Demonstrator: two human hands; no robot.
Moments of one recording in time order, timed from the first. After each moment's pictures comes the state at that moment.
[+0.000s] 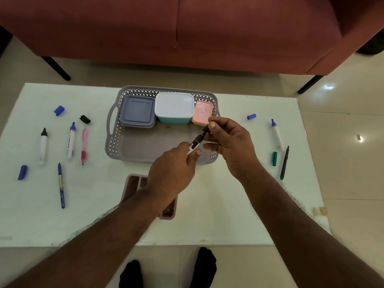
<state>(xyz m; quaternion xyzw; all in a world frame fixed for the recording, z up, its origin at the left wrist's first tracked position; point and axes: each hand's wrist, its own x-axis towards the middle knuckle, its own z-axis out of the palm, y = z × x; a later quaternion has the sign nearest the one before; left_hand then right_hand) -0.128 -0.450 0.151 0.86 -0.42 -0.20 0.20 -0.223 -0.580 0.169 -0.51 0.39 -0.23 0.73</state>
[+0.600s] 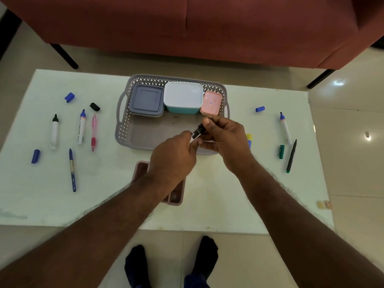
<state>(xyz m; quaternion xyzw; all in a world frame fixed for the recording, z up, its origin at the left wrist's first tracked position) -0.118 -0.436 0.149 0.87 -0.43 -0.14 0.20 -0.208 -0.552 0.167 -0.52 0.40 -0.18 0.73</state>
